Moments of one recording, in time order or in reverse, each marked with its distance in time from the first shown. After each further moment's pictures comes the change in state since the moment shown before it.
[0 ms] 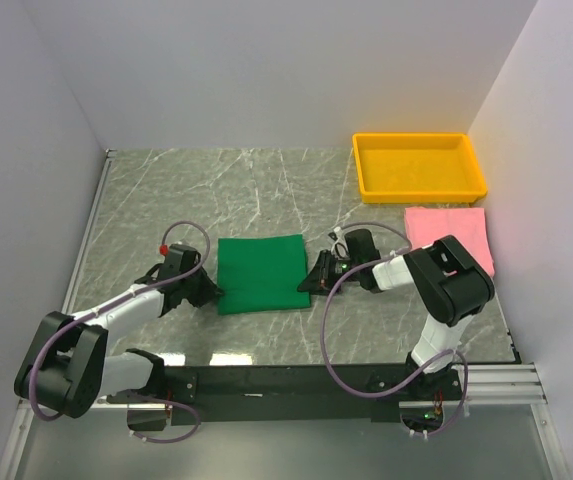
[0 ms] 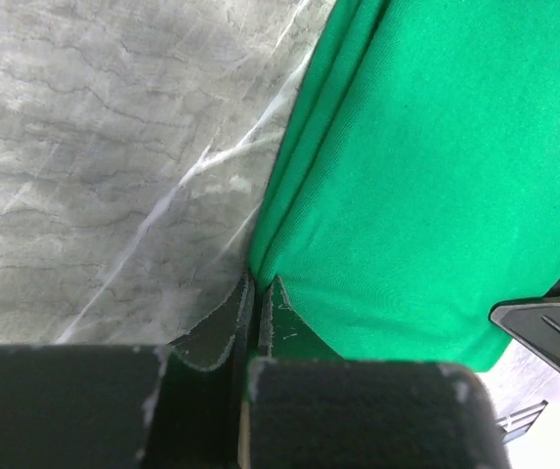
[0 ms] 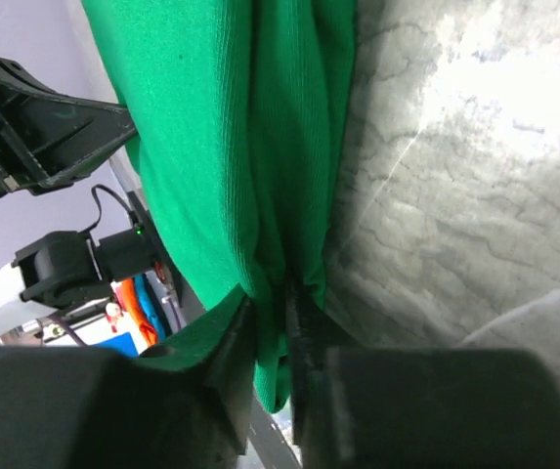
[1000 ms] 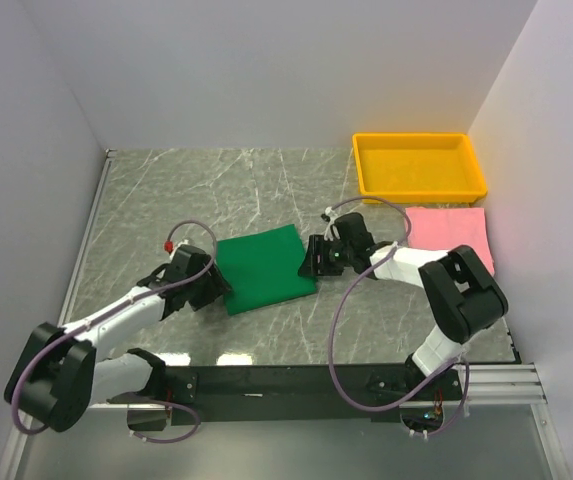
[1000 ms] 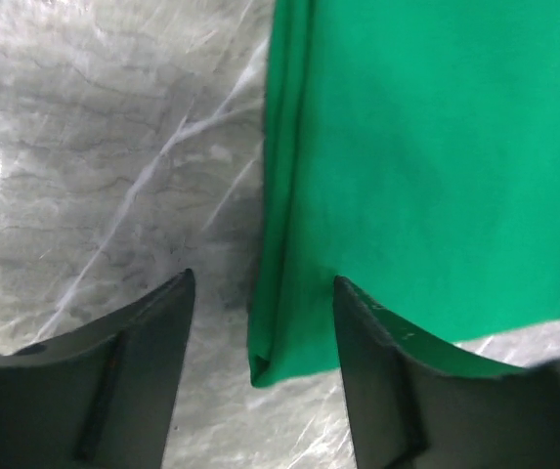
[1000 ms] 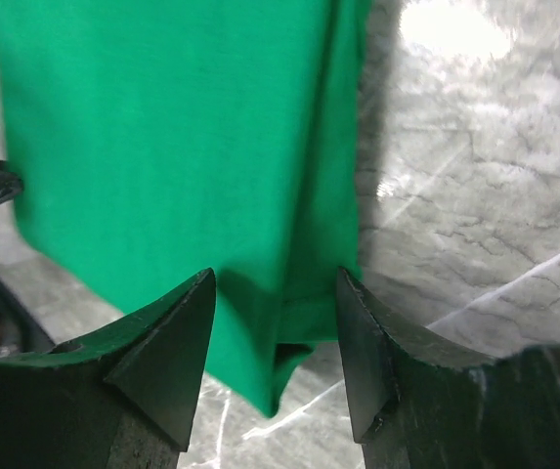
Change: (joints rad) left arm -0.112 -0.098 0.039 -0.116 -0.133 0.023; right arm 0.053 -0.145 0.165 -0.317 0.332 -0.343
